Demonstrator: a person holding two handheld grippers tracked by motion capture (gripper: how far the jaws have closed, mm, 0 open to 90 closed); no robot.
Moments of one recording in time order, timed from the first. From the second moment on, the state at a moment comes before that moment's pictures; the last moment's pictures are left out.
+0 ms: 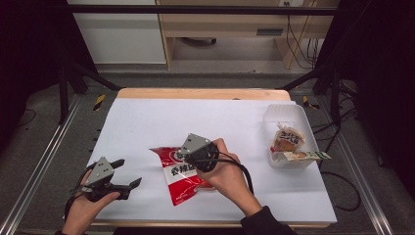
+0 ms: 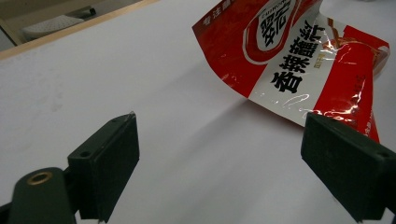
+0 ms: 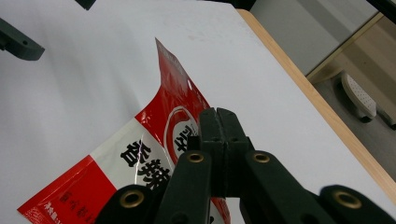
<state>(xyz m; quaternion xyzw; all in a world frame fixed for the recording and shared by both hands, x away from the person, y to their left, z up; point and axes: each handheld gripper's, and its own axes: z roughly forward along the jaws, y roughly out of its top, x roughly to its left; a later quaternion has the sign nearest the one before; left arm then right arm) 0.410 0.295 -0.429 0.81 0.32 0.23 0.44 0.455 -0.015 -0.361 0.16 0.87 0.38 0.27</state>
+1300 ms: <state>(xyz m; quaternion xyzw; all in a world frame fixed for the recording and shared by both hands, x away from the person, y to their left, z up) 0.465 0.233 -0.387 0.84 0.23 0.19 0.44 0.432 -0.029 -0.335 0.13 0.87 0.40 0.25</state>
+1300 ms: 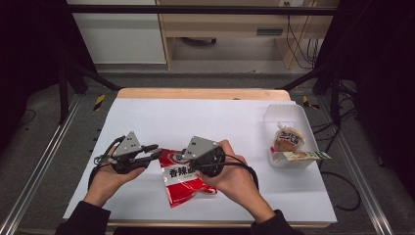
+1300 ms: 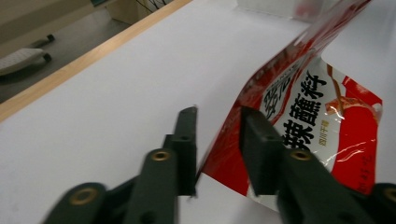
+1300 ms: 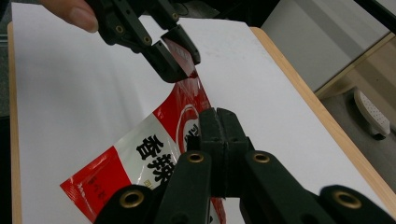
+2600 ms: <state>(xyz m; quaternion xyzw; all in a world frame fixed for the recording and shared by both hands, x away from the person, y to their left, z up) 0.437 0.204 -0.315 0.84 0.15 0.25 0.45 0.455 -0.074 -0.308 0.14 0.90 0.36 0.21</state>
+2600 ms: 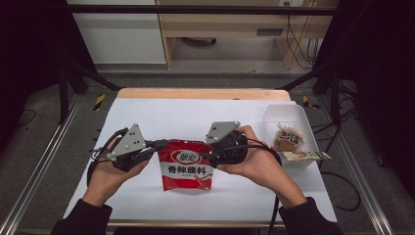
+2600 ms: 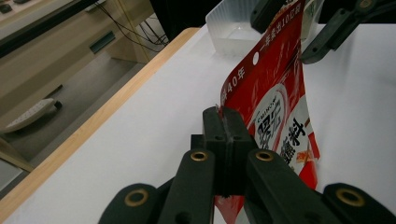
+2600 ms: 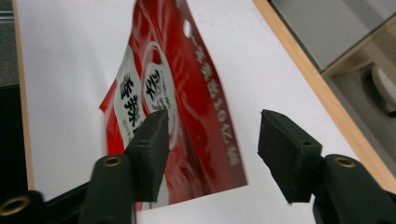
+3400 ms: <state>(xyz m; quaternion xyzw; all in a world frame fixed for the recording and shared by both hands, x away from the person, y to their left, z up) 0.433 0.219 -0.315 0.84 0.17 0.23 0.46 0.462 -0.061 -0.311 0.11 0.92 0.32 0.18</state>
